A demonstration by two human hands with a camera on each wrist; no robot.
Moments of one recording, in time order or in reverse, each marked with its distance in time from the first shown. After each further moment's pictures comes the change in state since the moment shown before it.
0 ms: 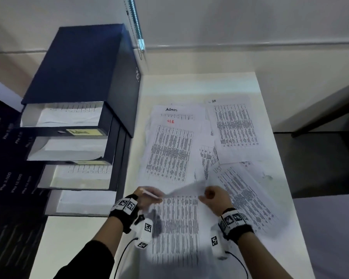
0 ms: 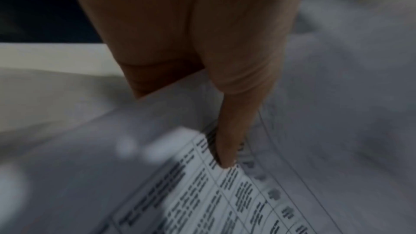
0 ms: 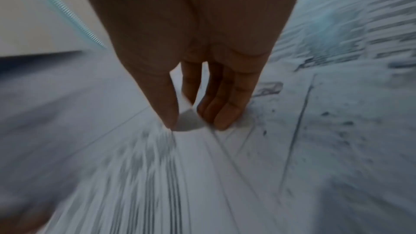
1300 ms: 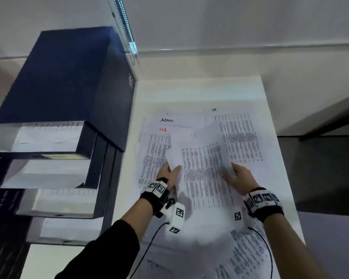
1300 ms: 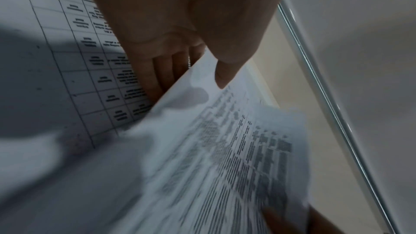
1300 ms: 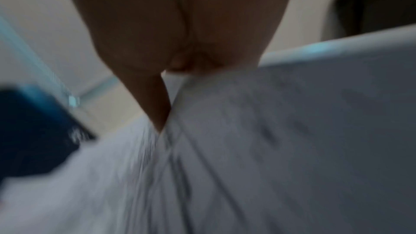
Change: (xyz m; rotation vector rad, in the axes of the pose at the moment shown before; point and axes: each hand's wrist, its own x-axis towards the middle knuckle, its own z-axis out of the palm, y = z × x) left_hand 0.101 0.152 0.046 -0.065 0.348 -0.155; right_hand 0.109 -0.004 -0.124 -0.053 0.036 -0.053
